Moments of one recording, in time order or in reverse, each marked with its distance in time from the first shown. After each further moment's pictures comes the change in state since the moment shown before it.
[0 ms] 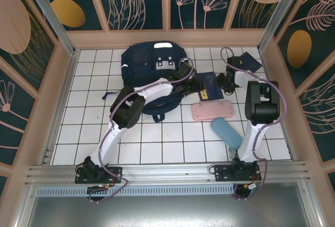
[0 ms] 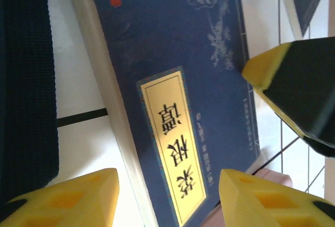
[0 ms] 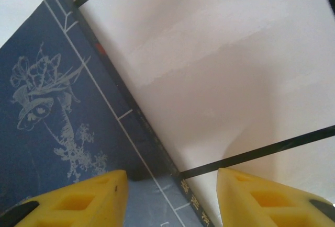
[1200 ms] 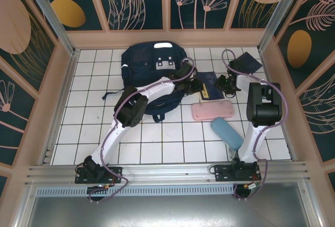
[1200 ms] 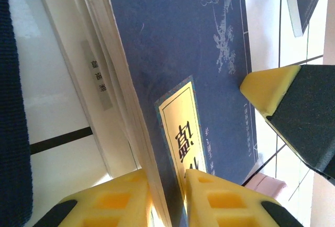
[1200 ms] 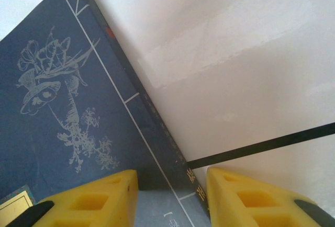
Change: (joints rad) left arm 0.006 0.084 0.118 -0.039 0.070 -0.010; right arm -0.019 -0.034 -0.096 0.107 -0.081 -0.008
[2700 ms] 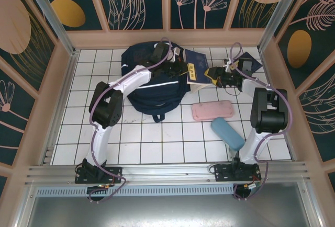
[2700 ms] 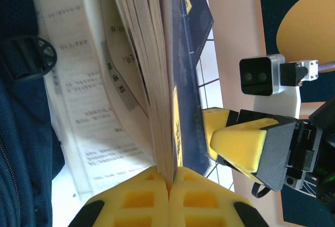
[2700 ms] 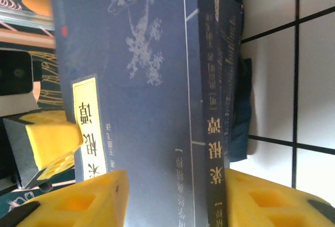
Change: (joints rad) left arm 0.178 -0.327 -0.237 0.120 0.210 0.041; right arm -0.054 -0.111 -0.111 0.360 -0.798 0.159
